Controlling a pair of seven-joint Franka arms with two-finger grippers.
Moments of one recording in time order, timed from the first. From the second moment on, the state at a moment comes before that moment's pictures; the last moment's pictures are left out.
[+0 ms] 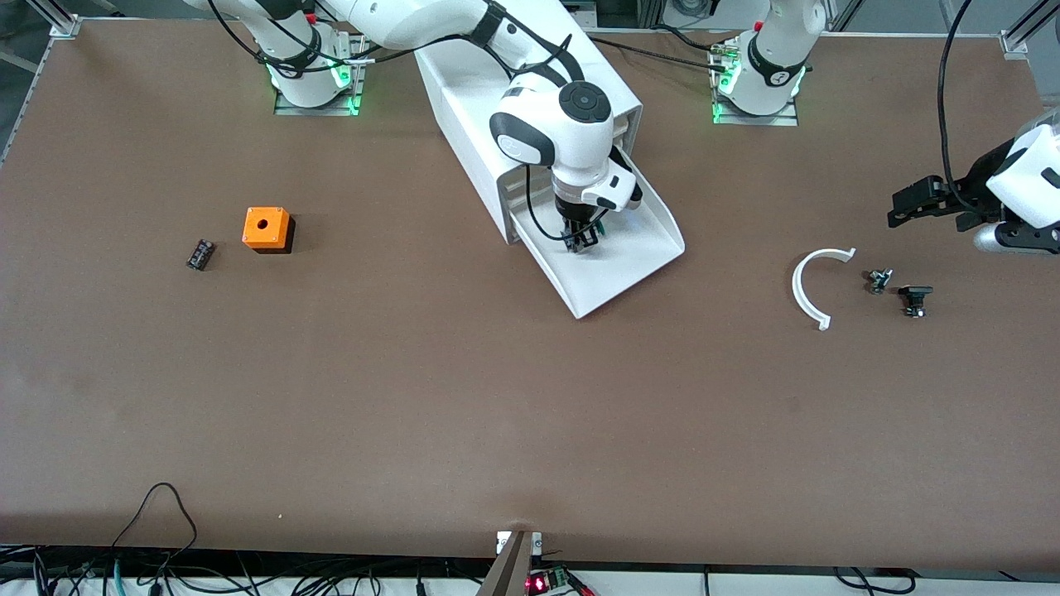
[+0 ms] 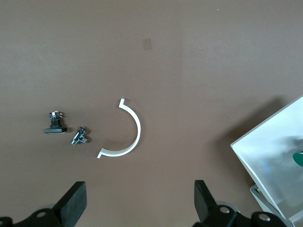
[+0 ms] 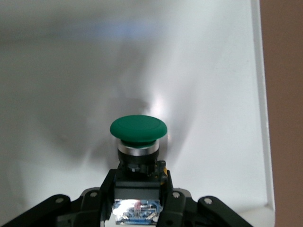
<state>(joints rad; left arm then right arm) 0.20 0.03 -0.18 -1.66 -0.04 1.61 0.06 0.76 0.78 0.29 -1.37 -0.36 2.19 -0.79</state>
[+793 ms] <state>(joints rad) 0.20 0.03 -0.18 -1.66 -0.04 1.60 0.05 0.76 0.66 0.28 -1.31 -0.36 2.11 -0.38</state>
